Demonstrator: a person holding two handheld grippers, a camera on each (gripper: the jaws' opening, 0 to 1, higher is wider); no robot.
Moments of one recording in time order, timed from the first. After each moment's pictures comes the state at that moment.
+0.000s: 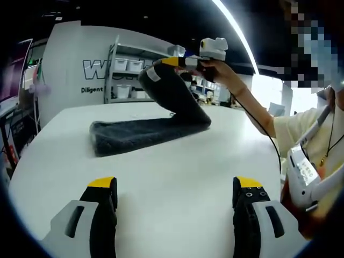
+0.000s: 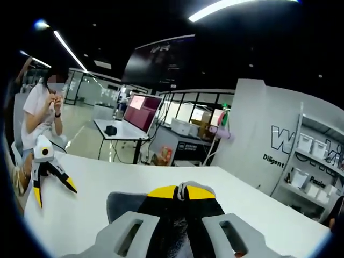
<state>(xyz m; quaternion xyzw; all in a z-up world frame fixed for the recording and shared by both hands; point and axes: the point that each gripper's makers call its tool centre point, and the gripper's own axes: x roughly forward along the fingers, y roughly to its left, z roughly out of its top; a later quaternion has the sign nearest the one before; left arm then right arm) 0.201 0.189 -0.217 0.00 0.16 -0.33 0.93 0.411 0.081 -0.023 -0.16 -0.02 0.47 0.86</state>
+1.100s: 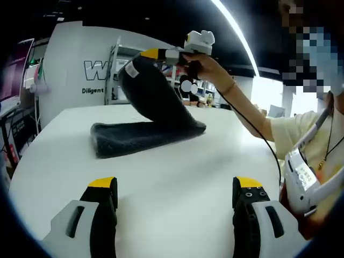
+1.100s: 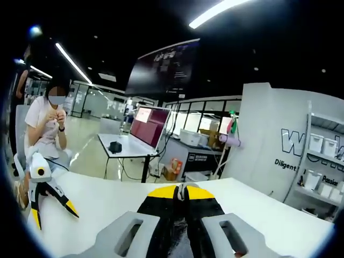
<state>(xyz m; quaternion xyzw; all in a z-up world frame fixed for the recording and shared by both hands) 0.200 0.189 -0.214 -0.01 0.16 -0.33 0.93 0.415 0.152 -0.008 -0.12 -0.04 0.52 0.85</state>
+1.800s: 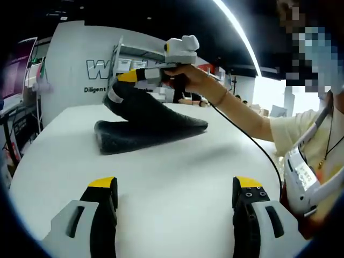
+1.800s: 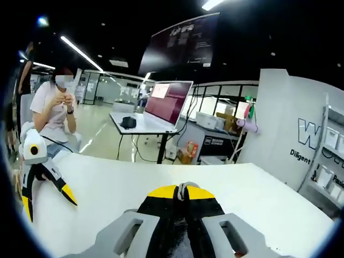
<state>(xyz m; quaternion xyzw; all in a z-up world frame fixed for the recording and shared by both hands) 0.198 0.197 -0.218 -0.01 0.16 -0.32 0.93 0.405 0.220 -0.095 -0.17 0.02 0.56 0.81</state>
